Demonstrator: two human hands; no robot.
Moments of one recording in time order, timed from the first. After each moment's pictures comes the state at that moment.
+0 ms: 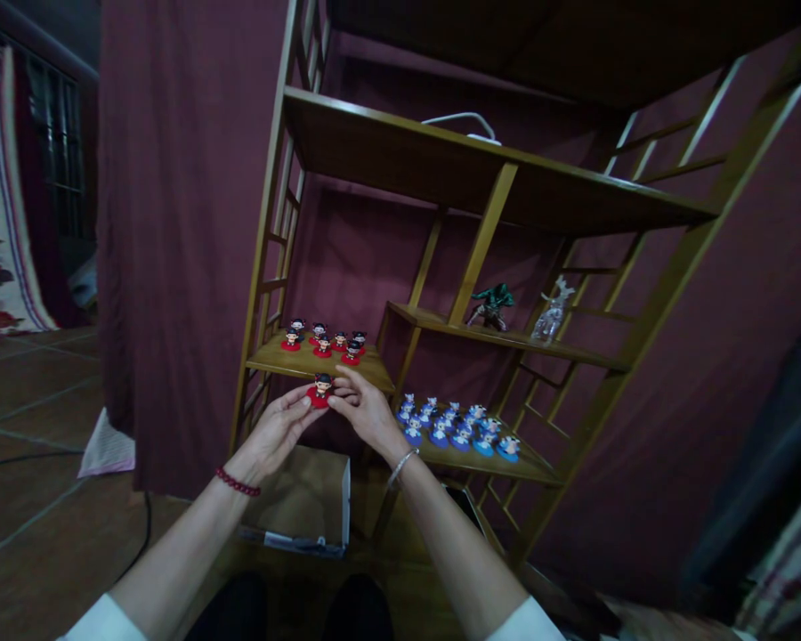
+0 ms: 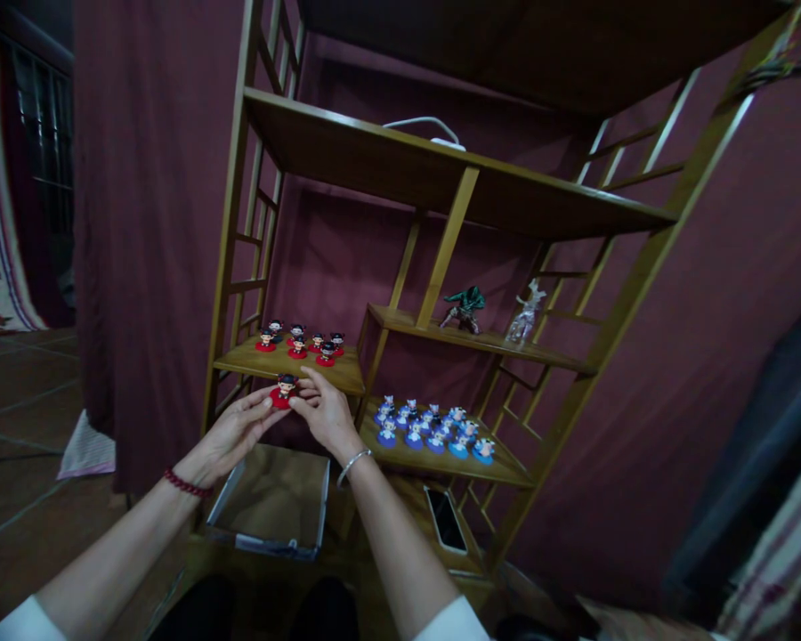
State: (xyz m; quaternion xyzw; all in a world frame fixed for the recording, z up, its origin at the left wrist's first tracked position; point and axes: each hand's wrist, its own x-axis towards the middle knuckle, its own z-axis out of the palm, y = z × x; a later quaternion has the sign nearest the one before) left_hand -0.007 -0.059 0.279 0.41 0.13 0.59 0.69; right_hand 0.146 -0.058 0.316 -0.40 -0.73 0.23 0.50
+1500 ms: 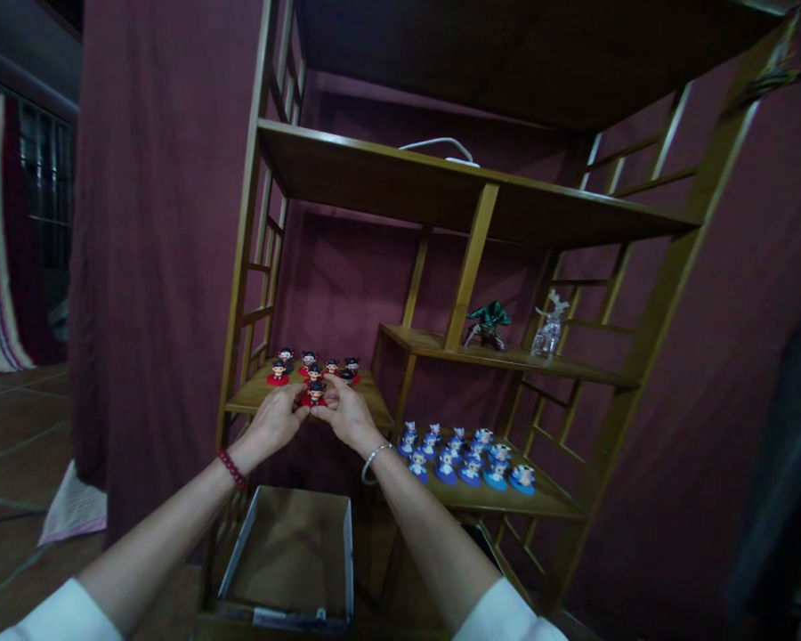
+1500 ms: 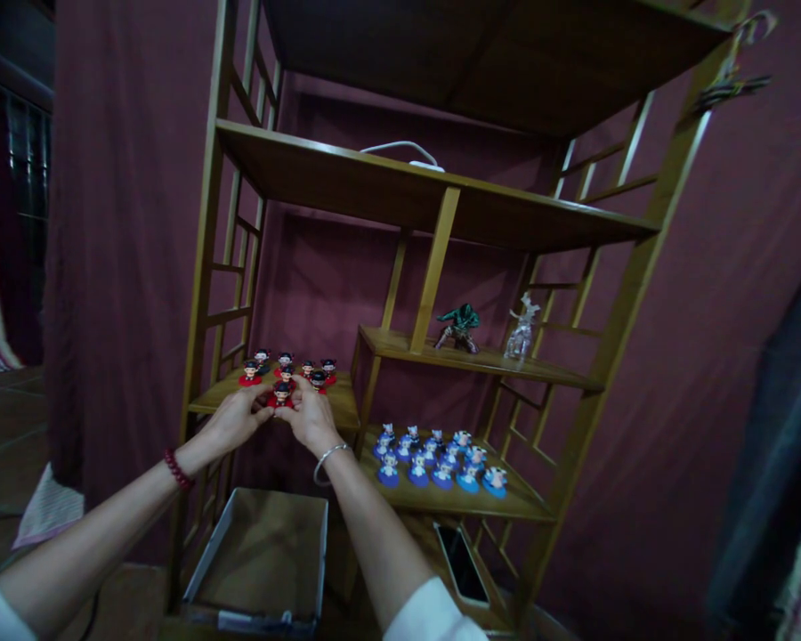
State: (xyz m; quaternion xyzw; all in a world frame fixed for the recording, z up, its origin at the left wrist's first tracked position) left_hand -0.009 0.001 0.340 0.78 0.48 0.39 0.09; right_hand 0.141 0.011 0.337 -0.49 -0.73 0.16 0.44
